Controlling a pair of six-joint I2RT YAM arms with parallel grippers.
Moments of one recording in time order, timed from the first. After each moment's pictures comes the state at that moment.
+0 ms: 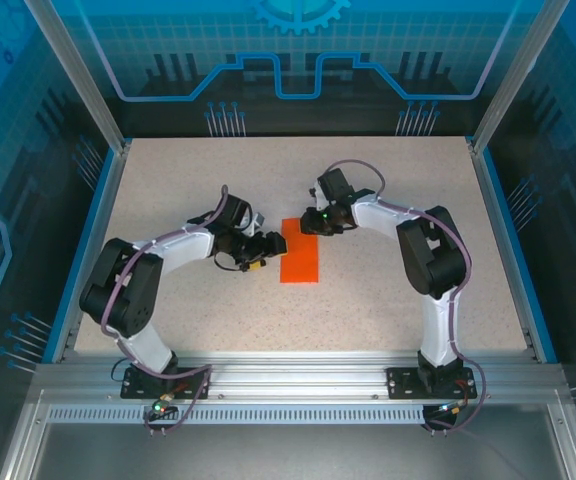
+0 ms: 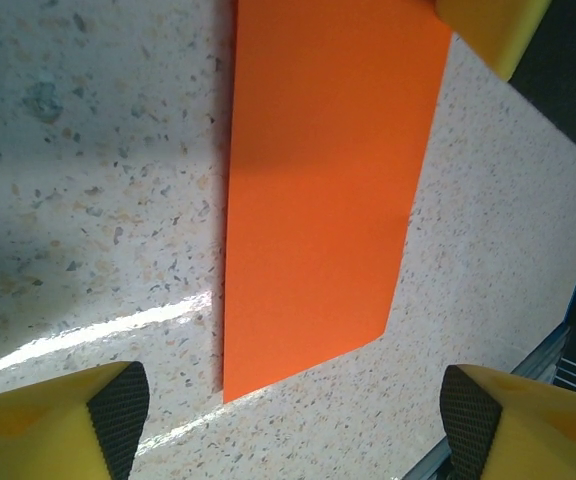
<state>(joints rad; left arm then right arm) -0.36 1.70 0.96 -0.34 0.58 -0.70 0.46 2.05 1.40 -0.42 -0.31 0.43</state>
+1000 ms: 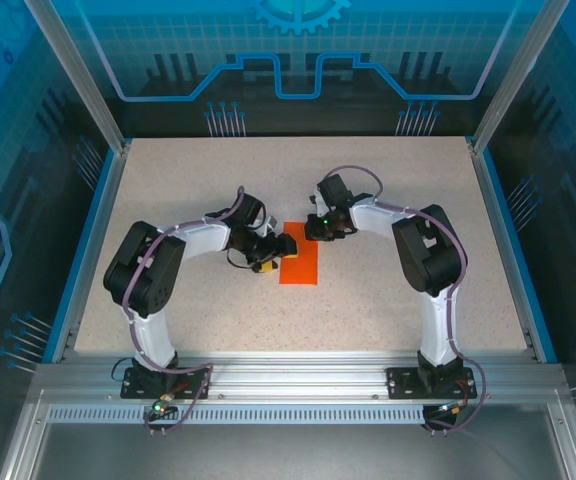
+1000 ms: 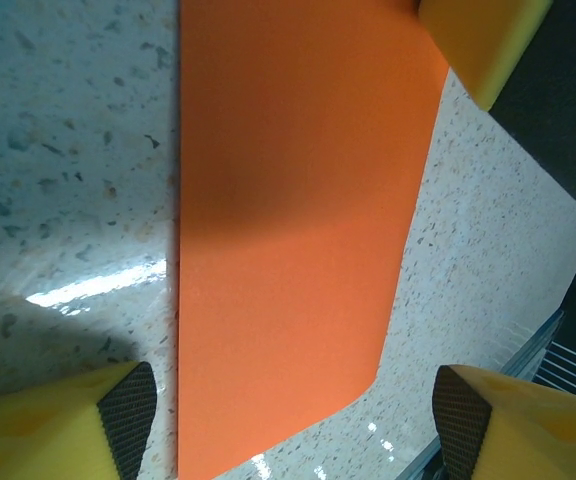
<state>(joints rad) -0.41 1.87 1.07 -0.34 0.63 -0.72 0.46 2.08 1.37 -0.41 -0.28 0.38</state>
